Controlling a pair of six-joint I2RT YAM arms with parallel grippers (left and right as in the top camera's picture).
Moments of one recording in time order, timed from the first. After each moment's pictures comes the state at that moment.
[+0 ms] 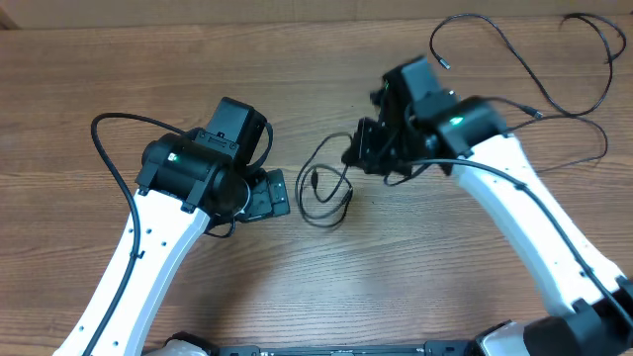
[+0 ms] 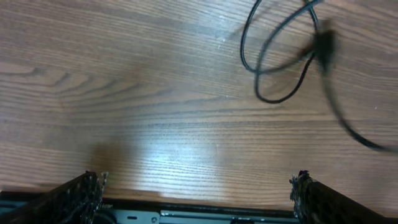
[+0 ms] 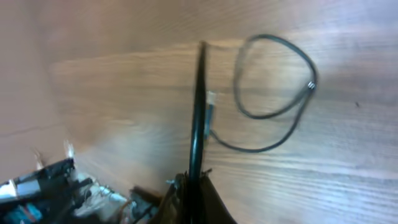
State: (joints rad) left arm -0.40 1.40 1.48 -1.46 0.02 -0.62; right arm 0.46 1.62 1.59 -1.08 -0.45 0.66
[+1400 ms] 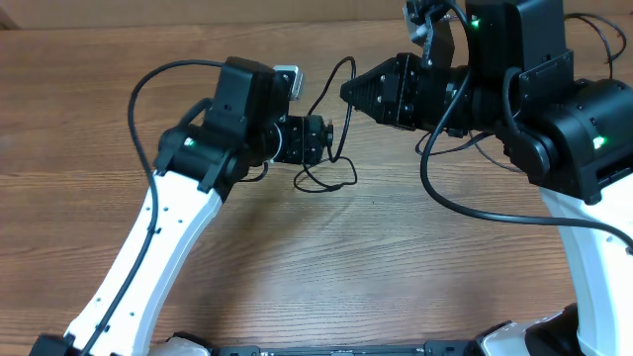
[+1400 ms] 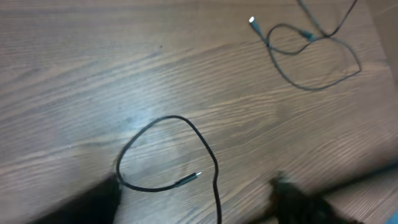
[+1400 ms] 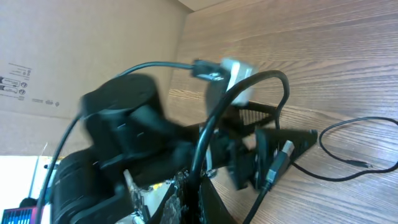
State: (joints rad) left arm -0.40 1.49 1.47 -0.88 0.27 -0.33; right arm 0.46 1.61 2.25 -1.28 -0.55 0.67
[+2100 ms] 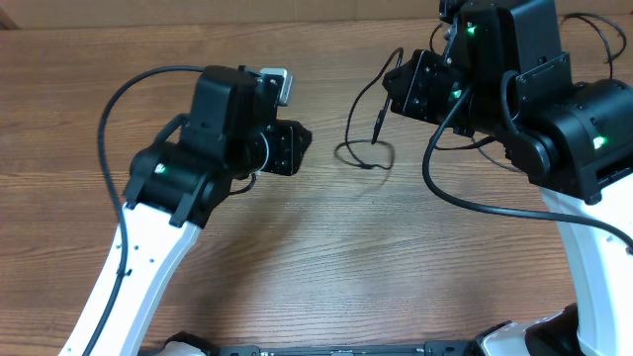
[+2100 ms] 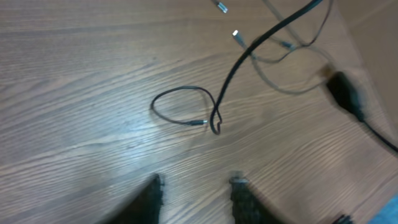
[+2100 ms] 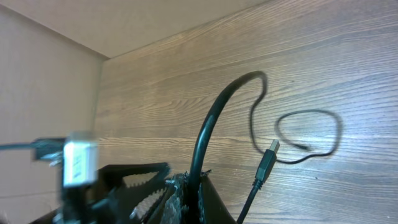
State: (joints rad) left arm -0.40 1.34 1.48 -0.92 0.28 -0.32; right arm 0.46 1.61 2.25 -1.37 -0.16 0.67
